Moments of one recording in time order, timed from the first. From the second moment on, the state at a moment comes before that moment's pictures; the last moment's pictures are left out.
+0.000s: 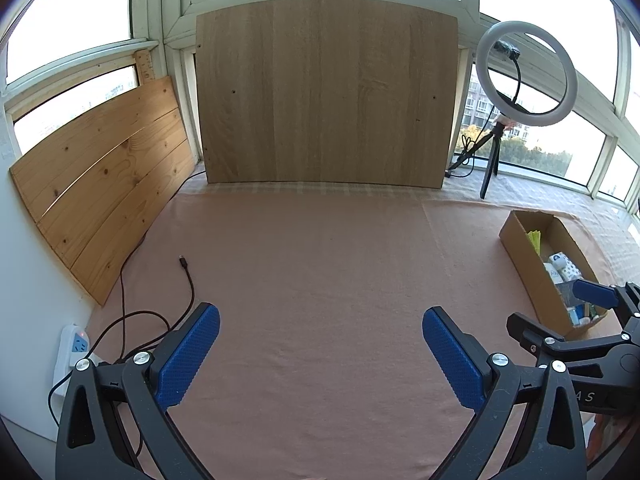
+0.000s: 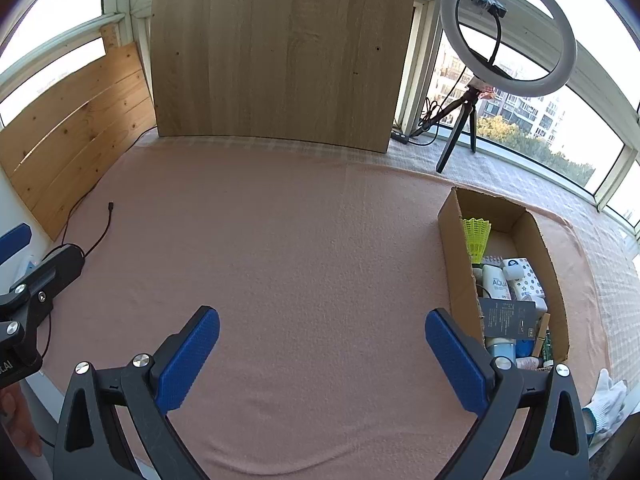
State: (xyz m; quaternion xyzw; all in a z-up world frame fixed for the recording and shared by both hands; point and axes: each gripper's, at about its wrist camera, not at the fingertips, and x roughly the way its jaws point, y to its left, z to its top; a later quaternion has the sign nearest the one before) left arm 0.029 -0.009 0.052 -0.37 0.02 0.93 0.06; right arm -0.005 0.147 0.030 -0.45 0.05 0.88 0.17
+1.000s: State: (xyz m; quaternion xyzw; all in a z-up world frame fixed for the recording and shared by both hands) left arm 0.011 -0.005 0.043 -0.39 0.03 0.92 0.07; right arm -0.011 0.158 0.022 -0.46 0.06 0.87 0.17
